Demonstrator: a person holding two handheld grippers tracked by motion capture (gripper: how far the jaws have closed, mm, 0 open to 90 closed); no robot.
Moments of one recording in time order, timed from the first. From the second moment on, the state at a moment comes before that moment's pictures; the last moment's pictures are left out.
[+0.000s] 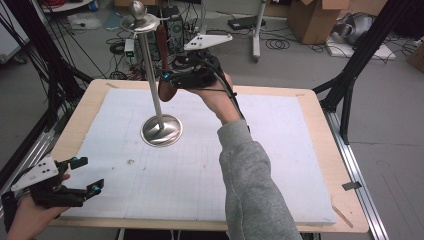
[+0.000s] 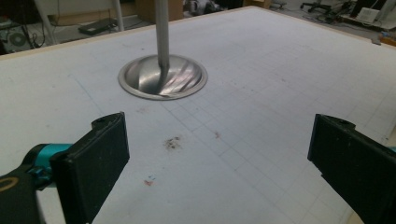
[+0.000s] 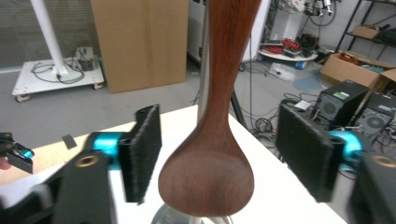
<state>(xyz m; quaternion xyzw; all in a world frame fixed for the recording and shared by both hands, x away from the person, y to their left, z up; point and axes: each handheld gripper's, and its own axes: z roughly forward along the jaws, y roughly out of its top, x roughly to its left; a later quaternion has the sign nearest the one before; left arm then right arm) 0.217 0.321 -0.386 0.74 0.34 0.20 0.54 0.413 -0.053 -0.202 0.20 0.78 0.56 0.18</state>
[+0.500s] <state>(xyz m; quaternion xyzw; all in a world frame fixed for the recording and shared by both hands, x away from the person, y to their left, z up) 0.239 0.303 -0.387 0.75 0.32 0.19 0.54 0.402 -0.070 -0.213 0.21 0.79 0.54 0.19</state>
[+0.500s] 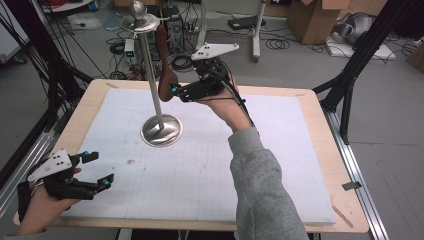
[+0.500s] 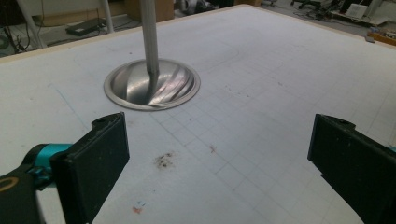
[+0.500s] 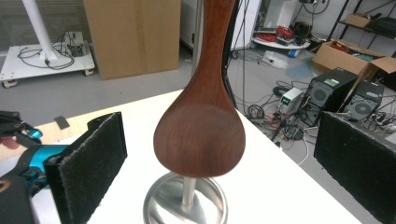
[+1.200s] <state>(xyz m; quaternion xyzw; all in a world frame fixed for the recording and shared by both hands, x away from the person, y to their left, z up) 0.254 0.282 -0.385 0.75 0.30 0.19 0.55 0.394 -0.111 -0.230 0.21 0.80 0.52 0.20</state>
